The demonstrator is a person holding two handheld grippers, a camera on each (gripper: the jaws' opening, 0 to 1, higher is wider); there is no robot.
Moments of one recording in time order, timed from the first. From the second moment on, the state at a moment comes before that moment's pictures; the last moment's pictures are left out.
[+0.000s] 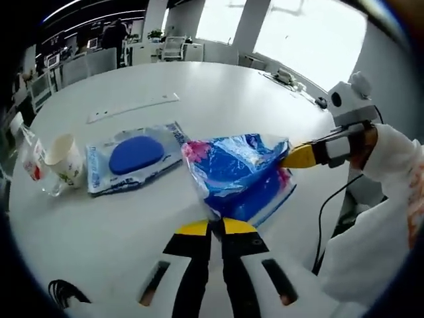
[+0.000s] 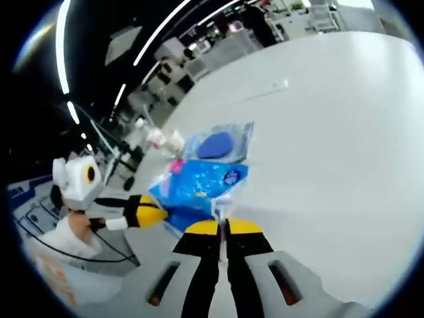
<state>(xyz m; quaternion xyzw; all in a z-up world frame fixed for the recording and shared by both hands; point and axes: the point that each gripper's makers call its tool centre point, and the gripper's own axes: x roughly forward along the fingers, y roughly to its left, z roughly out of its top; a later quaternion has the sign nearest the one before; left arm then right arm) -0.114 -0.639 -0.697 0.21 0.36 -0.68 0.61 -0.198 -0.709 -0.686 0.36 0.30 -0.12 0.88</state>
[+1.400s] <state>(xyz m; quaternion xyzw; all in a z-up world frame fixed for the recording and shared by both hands) -0.135 -0.757 -0.698 0.31 0.34 -0.73 0.51 -0.224 -0.819 -0.683 0.32 0.29 -0.16 0.89</state>
